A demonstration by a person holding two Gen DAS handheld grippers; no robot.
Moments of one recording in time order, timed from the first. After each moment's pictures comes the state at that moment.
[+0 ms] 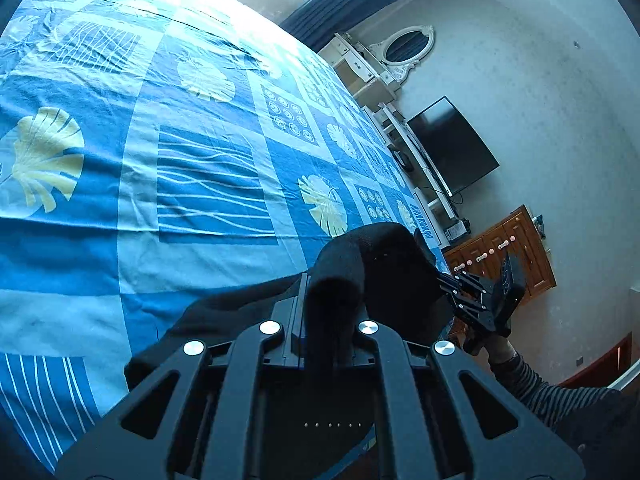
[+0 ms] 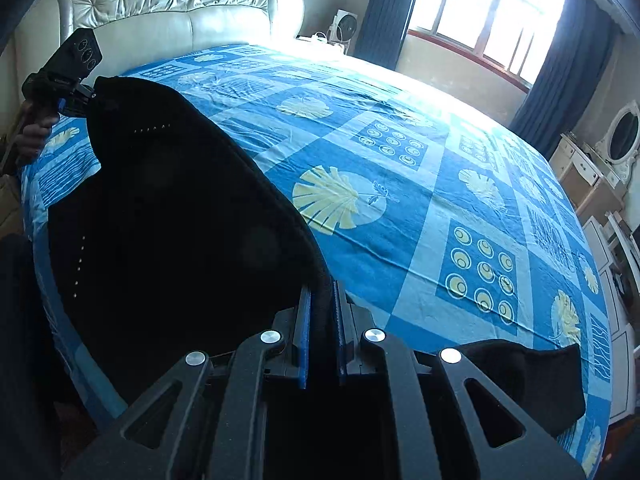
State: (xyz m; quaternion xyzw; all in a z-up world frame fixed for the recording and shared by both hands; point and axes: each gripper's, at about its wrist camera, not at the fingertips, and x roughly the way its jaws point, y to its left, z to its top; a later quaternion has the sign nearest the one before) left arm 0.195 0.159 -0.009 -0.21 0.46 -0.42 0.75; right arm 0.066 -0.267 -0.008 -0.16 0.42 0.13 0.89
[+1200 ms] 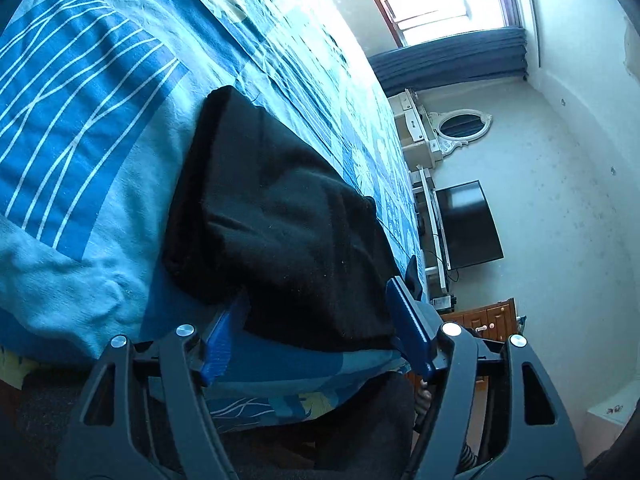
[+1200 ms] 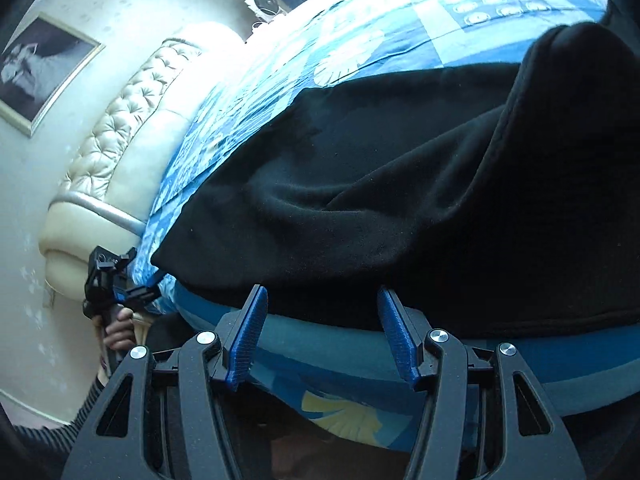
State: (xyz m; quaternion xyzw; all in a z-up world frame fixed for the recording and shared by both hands) left arm 0.057 0.212 -0.082 -0.39 0.48 -0.29 0.73; right arm -0.029 -0.315 -0.080 0.30 0.51 0.18 0.78
